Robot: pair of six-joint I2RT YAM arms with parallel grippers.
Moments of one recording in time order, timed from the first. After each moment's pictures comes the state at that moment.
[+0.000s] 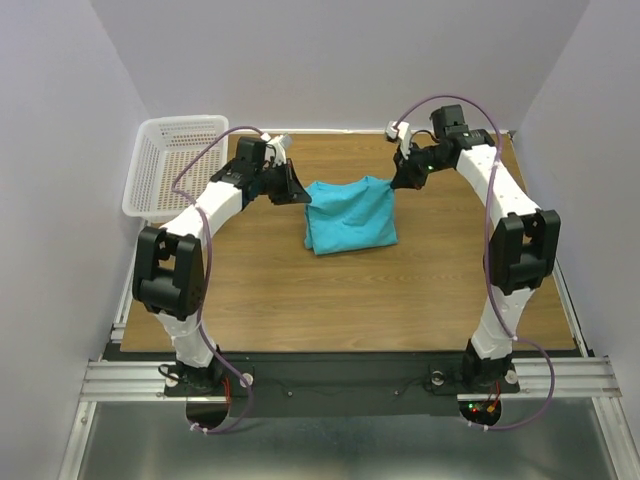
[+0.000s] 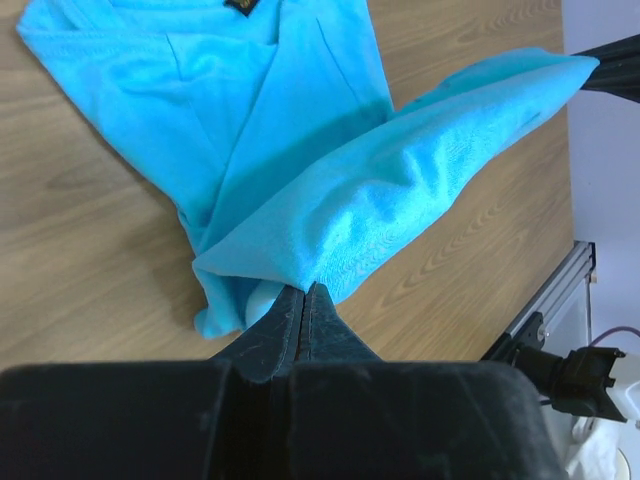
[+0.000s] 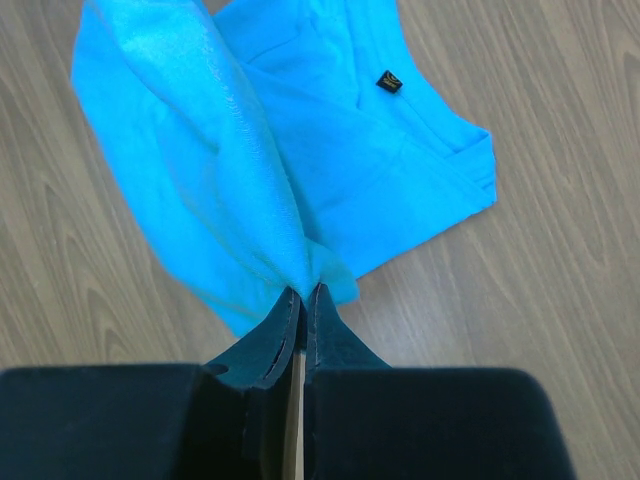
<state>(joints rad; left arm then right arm) -0.30 1.72 1.32 -0.31 0.56 -0.44 0.16 1.92 1.80 -0.89 -0.73 -0.80</state>
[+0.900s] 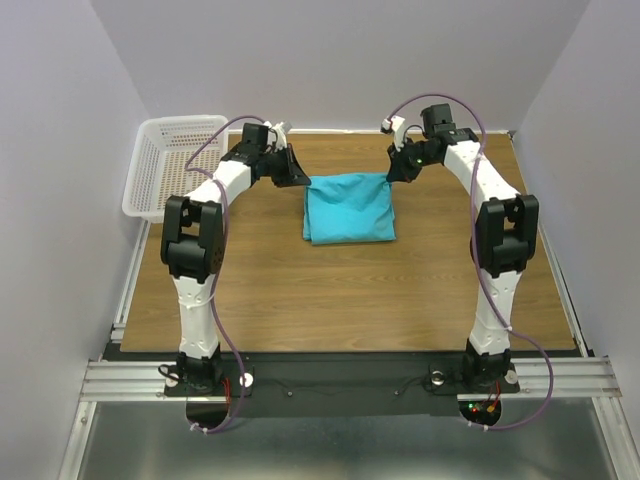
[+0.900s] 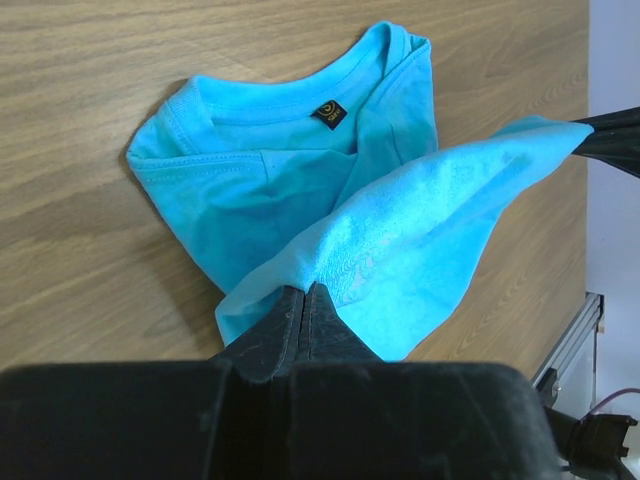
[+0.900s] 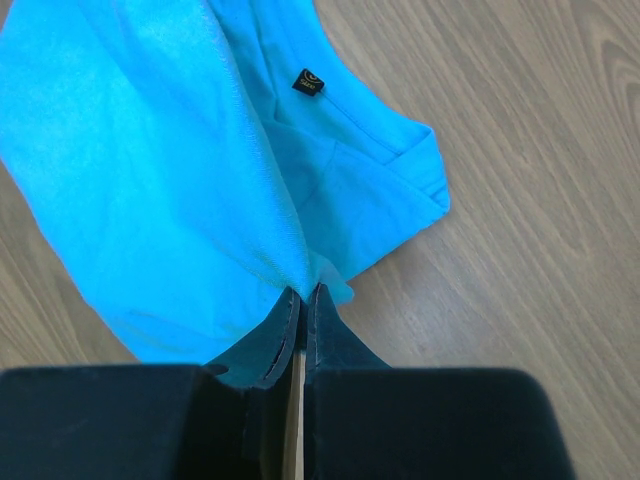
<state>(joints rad) -0.23 2.09 1.66 -0.30 0.60 -0.44 0.16 2.12 1.93 -0.78 -0.63 -0.62</state>
